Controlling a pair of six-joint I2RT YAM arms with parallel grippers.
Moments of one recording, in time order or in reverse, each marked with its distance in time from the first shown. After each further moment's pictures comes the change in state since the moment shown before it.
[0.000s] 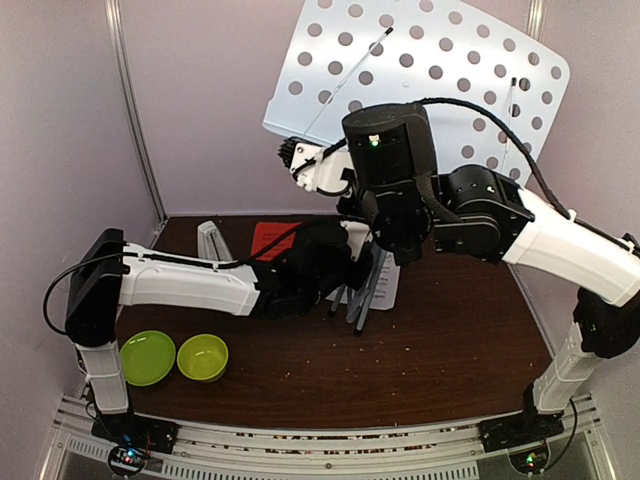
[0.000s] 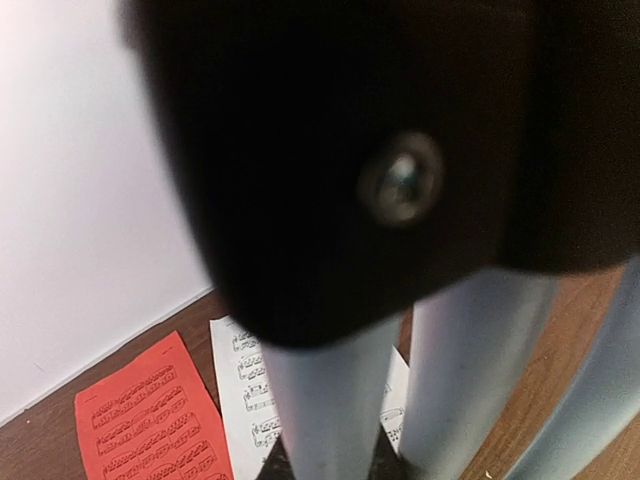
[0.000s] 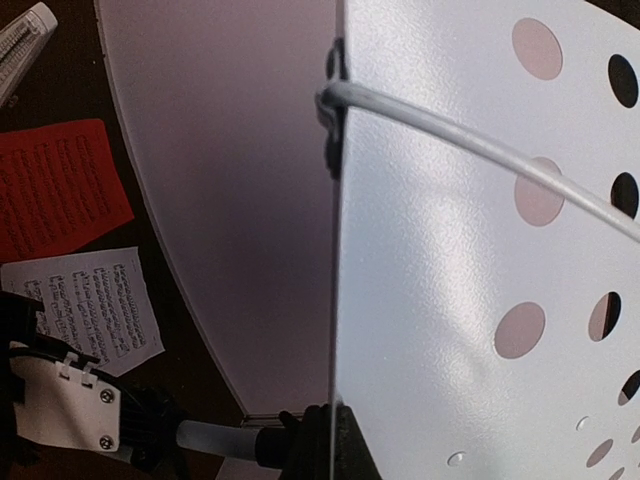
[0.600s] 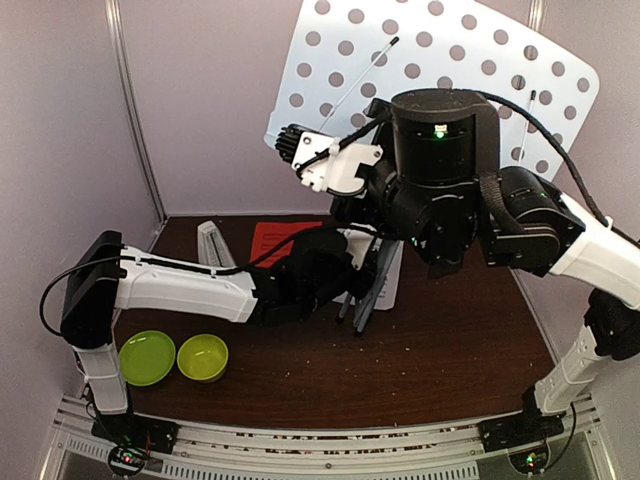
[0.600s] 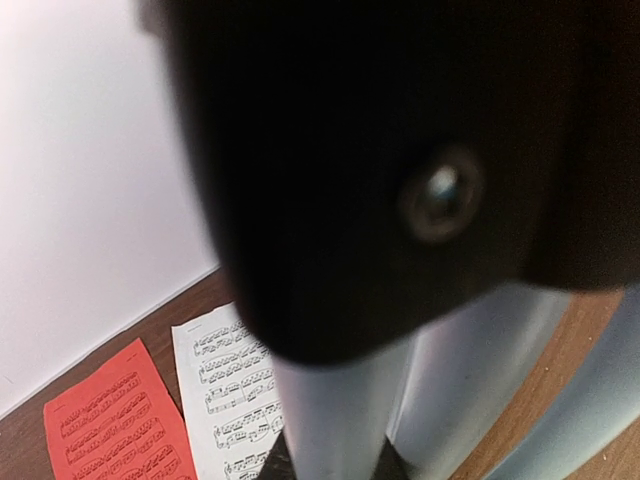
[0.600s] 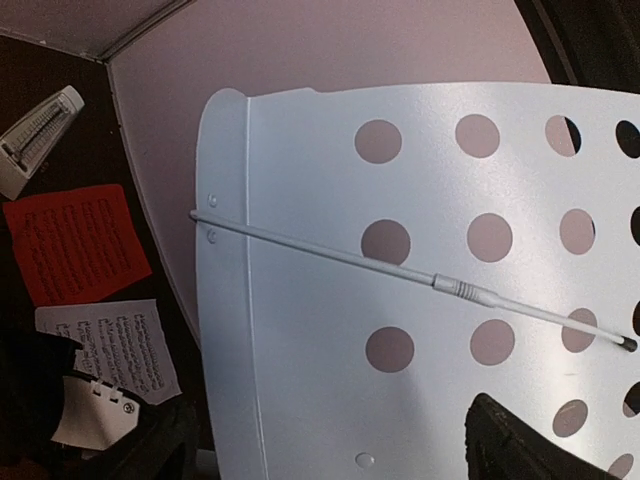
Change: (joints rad) left arm -0.019 -0.017 -0.038 0.031 0.074 -0.025; right arm 0.110 -0.073 0.000 0.026 -0.037 -0.017
